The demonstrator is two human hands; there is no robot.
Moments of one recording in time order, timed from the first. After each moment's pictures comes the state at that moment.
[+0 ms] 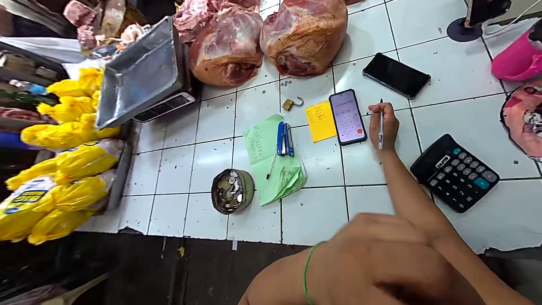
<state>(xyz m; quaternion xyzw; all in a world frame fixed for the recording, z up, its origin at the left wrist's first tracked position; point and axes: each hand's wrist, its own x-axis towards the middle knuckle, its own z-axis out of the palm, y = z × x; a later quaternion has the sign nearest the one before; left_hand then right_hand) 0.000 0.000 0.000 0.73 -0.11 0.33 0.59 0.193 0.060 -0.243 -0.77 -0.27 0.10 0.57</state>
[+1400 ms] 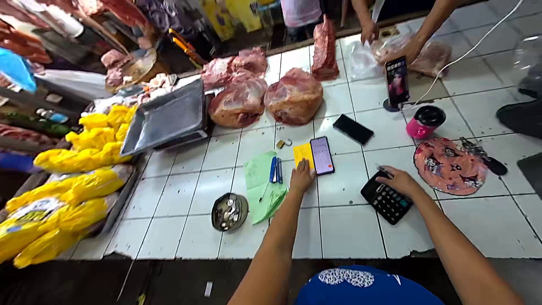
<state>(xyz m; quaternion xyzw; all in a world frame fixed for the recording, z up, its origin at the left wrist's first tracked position) 0.038 0.144 -0.194 0.87 0.42 -0.15 0.18 0.323 -0.105 -0.180 -0.79 -0.39 0.39 0.25</state>
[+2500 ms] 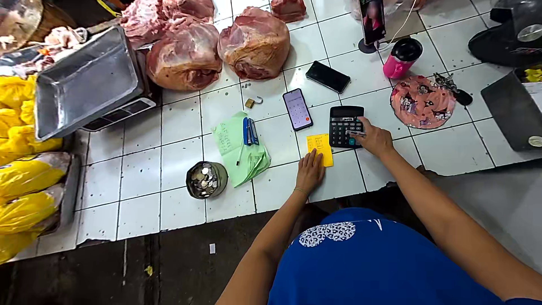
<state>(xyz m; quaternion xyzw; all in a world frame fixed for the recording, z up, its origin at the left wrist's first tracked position) -0.013 -0.028 -0.237 0.95 0.24 0.07 0.17 0.251 -0.133 -0.181 -0.88 -0.40 0.20 0.15</state>
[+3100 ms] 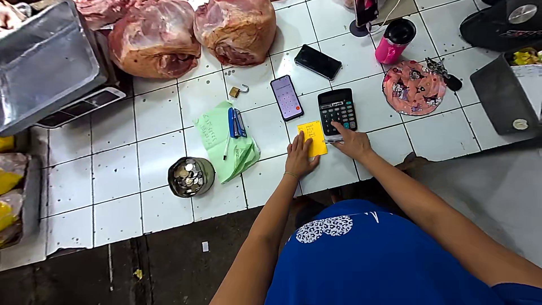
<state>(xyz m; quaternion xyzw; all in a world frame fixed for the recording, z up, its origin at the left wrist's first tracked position) 0.000 -0.006 -0.242 0.95 0.25 0.01 0.18 0.195 -0.138 -0.195 -0.84 -0.49 0.20 0.13</state>
